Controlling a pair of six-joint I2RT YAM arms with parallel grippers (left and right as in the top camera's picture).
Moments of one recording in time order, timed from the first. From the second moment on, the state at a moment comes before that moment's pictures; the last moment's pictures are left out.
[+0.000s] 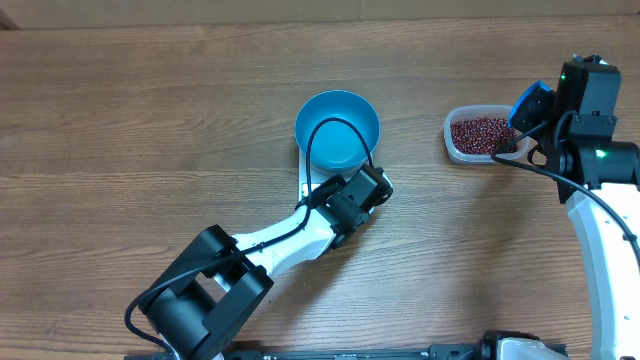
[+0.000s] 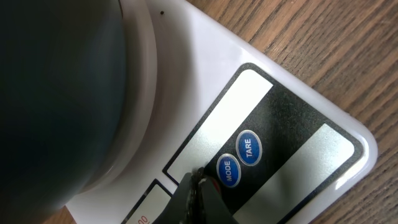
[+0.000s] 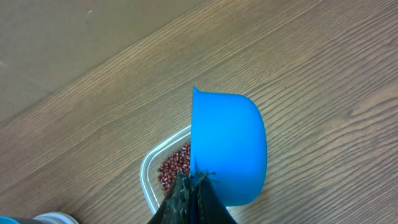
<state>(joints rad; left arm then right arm) -0.81 1.85 1.00 -0.20 -0.37 0.27 -0.09 1.36 1.27 -0.68 0.17 0.44</state>
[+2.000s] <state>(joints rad) -0.82 1.85 1.00 -0.22 -0.37 0.43 -0.09 1.36 1.27 -0.68 0.16 0.44</state>
